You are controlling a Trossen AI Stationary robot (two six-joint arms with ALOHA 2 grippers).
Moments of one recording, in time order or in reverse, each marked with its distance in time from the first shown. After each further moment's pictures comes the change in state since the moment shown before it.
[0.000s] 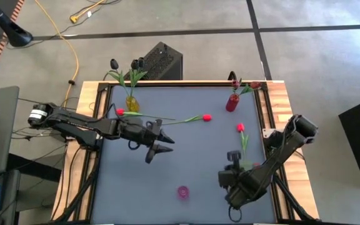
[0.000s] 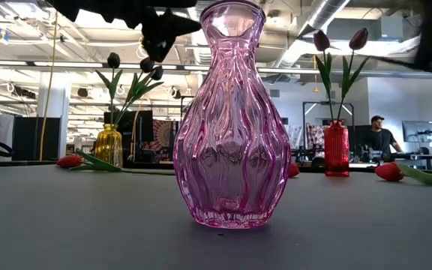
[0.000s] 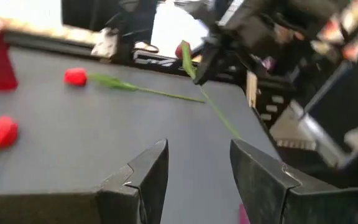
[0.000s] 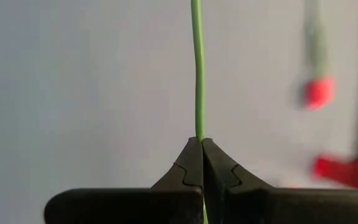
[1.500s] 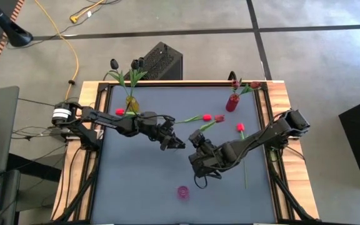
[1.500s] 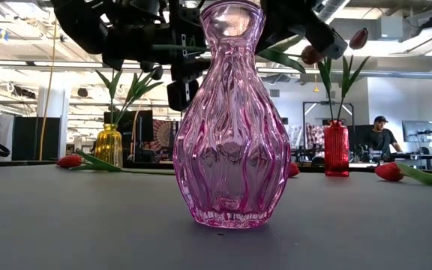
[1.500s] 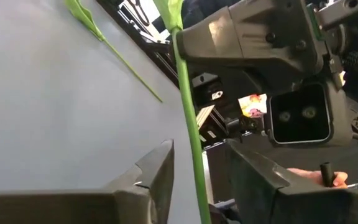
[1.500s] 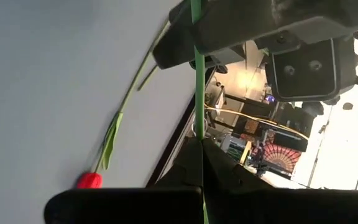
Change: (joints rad) left arm 0.156 0.333 0.001 0.420 0.332 -0.641; right arm -0.355 0.018 0.000 0.613 0.464 -1.346
